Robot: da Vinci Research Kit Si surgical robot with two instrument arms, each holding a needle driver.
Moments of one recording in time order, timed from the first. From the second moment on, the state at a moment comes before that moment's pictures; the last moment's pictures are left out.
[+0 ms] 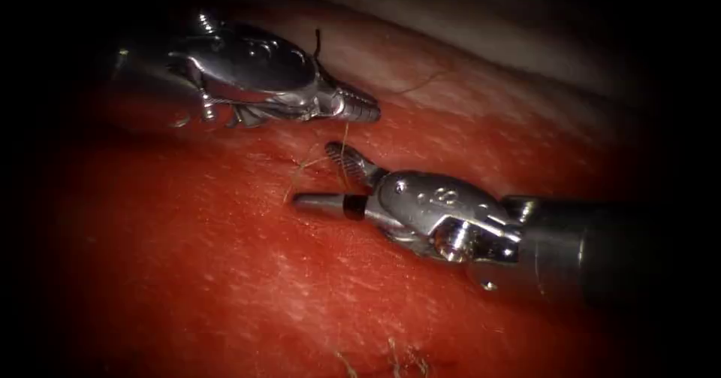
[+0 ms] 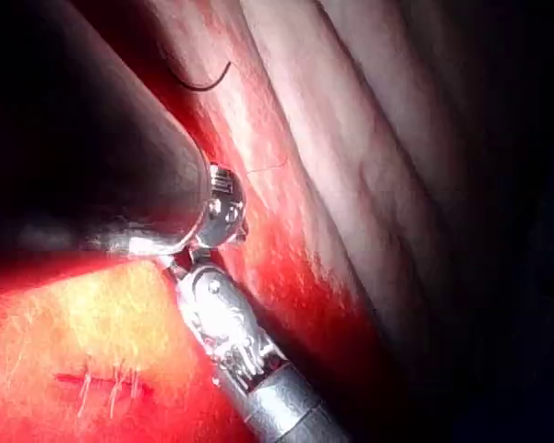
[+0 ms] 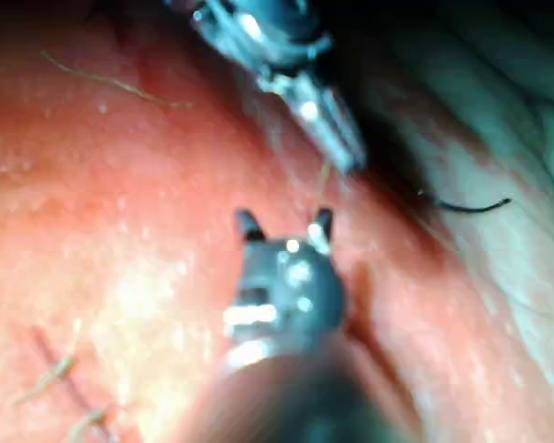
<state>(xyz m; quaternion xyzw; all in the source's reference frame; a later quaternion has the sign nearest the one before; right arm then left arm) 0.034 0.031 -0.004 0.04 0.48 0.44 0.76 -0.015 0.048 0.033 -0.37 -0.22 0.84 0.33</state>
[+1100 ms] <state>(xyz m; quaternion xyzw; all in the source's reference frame) 0.036 0.032 -0.001 0.06 0.51 0.41 0.76 -0.016 0.047 0.032 -0.37 -0.22 0.84 0.33</state>
